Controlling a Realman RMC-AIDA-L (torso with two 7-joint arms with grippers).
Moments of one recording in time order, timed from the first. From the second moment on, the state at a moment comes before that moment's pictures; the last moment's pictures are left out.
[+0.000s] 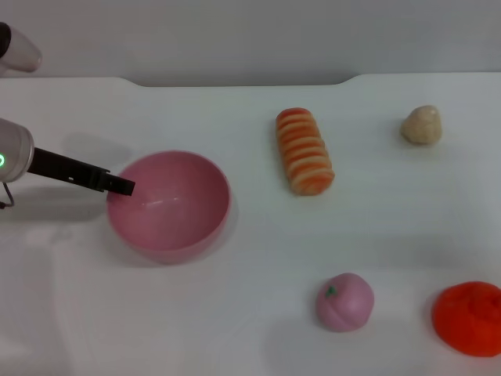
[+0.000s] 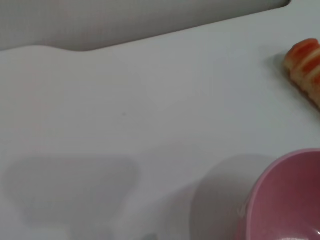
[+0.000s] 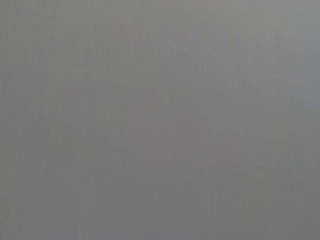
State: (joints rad) left arm -0.60 -2.05 1.01 1.02 -0.60 -1.28 0.74; right arm 0.49 2.08 -1.33 -0.16 0.16 -1.38 0.23
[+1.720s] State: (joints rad) left arm -0.61 -2.05 1.06 1.01 -0.60 -1.26 0.72; right arm 0.48 2.08 -1.33 -0.16 0.17 -1.38 0.24
